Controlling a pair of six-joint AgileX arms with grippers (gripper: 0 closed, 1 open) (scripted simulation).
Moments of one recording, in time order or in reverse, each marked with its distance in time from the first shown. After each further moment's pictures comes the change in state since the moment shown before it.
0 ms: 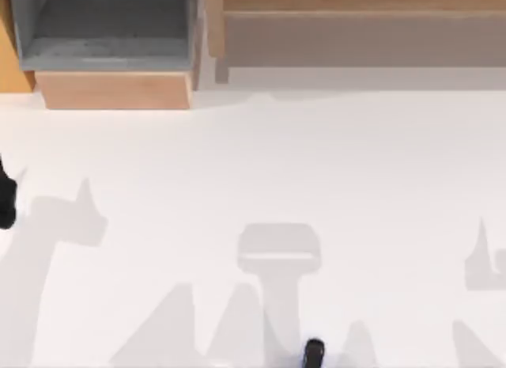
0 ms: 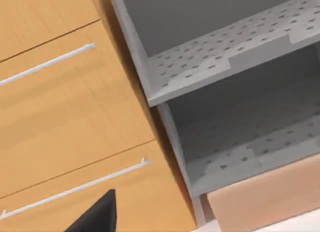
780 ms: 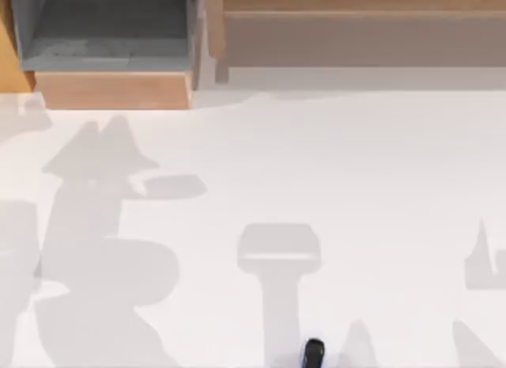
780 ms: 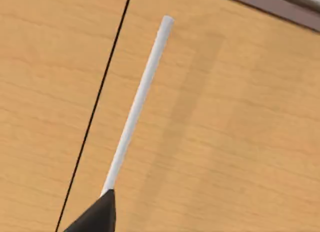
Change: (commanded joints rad) left arm 0.247 1.230 0.602 0.642 0.228 0.855; right arm 0.000 0.000 0.000 0.000 0.000 0.000
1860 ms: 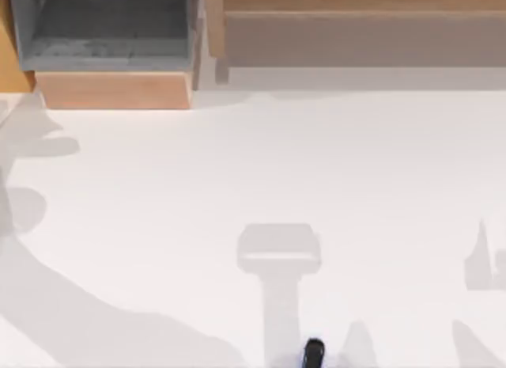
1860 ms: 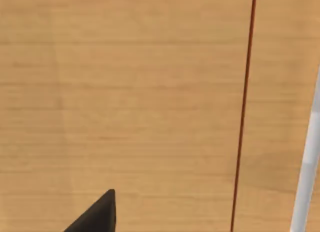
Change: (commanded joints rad) left arm 0.082 0.505 0.289 0.229 0.079 0.335; right arm 0.000 0.000 0.000 0.000 0.000 0.000
